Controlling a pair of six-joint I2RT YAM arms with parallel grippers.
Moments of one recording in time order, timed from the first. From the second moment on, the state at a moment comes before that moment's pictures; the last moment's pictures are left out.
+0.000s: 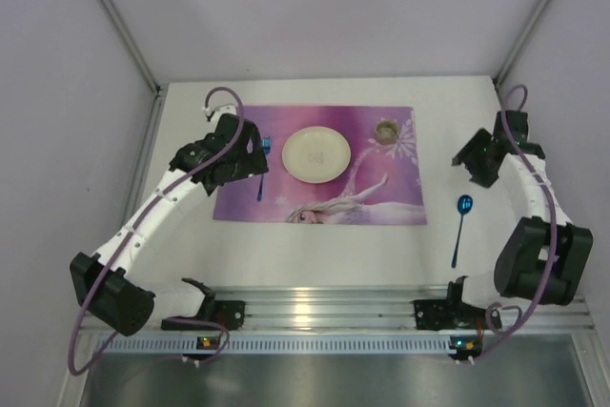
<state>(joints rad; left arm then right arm) -0.47 1.24 1.25 -0.90 -0.42 -0.60 -0.16 1.37 1.13 -0.60 -0.05 0.56</state>
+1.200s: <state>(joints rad) -0.53 1.41 1.20 -0.73 -0.33 -0.58 -0.06 1.67 1.12 -0.90 0.22 0.45</state>
